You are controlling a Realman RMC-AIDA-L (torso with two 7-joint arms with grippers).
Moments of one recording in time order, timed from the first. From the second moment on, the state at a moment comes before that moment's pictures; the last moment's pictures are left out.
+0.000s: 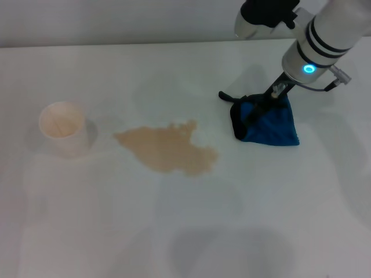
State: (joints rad) left arm -0.35 -2.07 0.82 0.11 -2.59 -1.19 2.48; right arm 0.96 2.01 -1.25 -0.60 -2.73 -1.15 2.48
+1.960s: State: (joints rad) left arm -0.36 -2.08 0.82 0.11 -2.62 -1.21 2.47; right arm 0.92 2.01 -1.23 -0.54 -2.73 -1.15 2.48
